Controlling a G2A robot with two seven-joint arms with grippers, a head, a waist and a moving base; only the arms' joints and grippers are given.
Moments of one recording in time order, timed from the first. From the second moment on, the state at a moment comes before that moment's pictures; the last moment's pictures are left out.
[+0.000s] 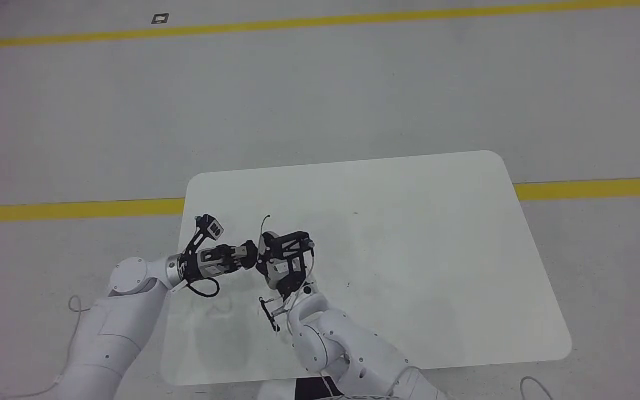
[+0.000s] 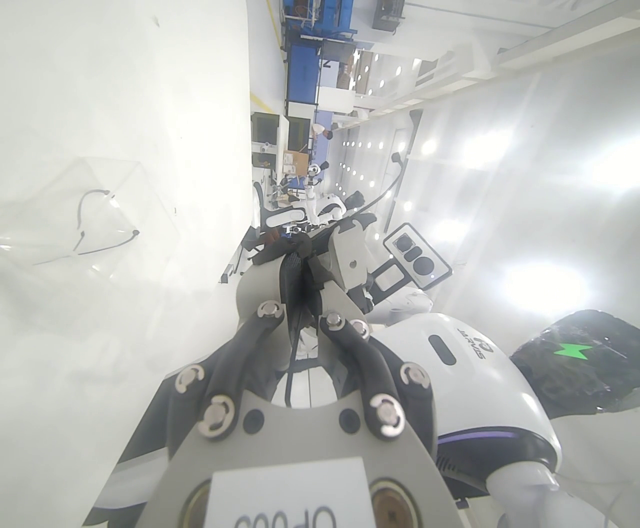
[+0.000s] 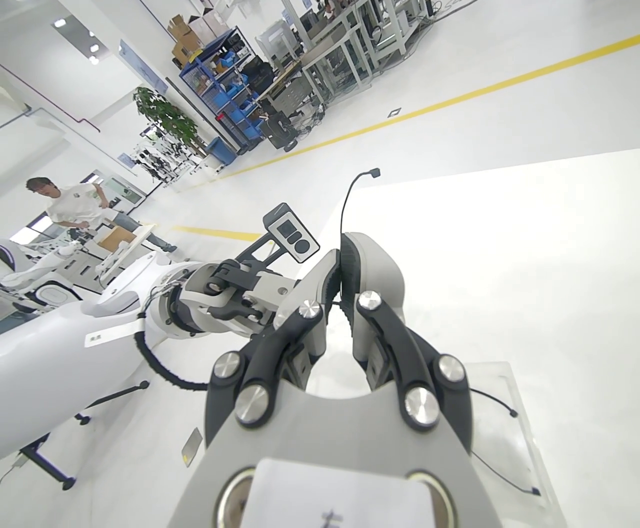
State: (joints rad) left arm 1.30 -0.98 -1.28 -1.10 -0.72 -0.34 -1.39; right arm -1.42 -1.59 0.63 -1.46 -1.00 0.31 -0.17
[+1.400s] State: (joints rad) left arm 1.30 -0.98 -1.28 -1.10 -0.72 -0.34 -1.39; right arm -1.41 -1.58 0.61 -1.47 -1.01 0.32 -0.16
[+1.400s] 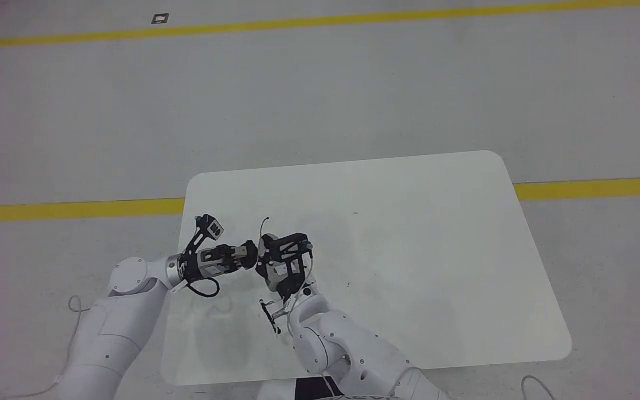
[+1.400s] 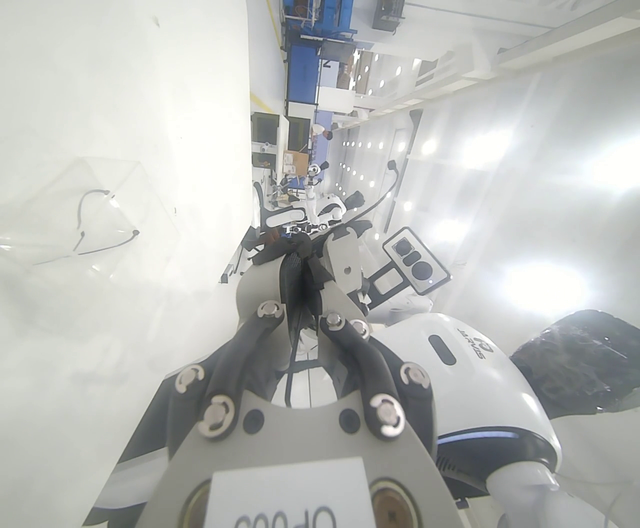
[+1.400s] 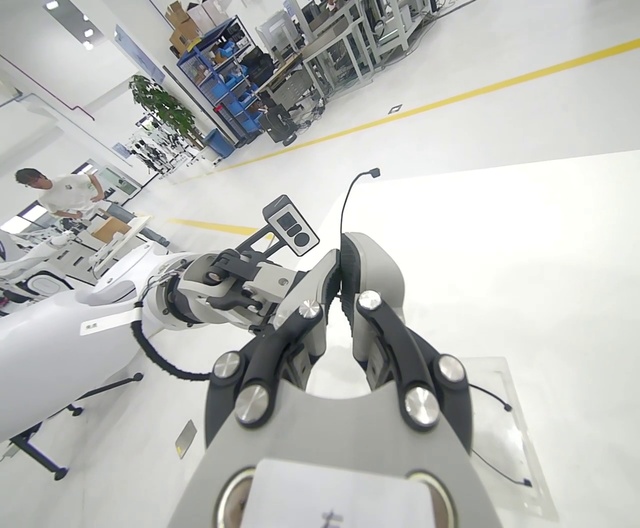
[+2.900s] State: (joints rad) left arm 1.30 -0.98 -1.28 -1.10 -0.72 -0.34 -1.39; right arm -1.43 -1.59 0.66 -1.48 -1.02 0.30 -0.15
